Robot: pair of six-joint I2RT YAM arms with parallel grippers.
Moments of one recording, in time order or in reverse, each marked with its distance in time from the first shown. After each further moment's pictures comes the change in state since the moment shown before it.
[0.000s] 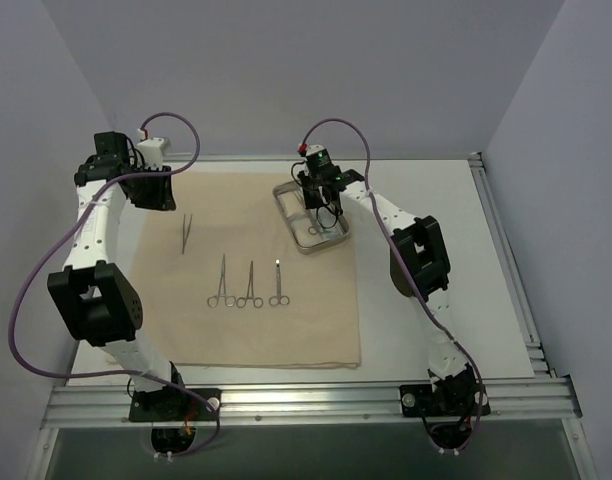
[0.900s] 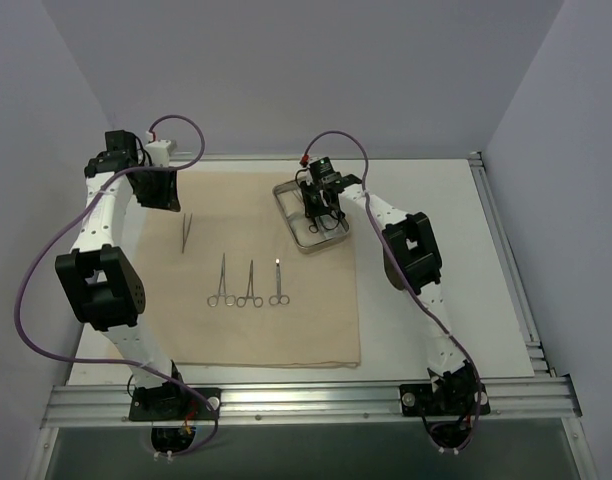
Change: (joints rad) left arm -0.017 0.129 0.079 -0.030 -0.015 -0.005; right arm -0.040 0.142 0.046 -0.023 -0.114 -0.009
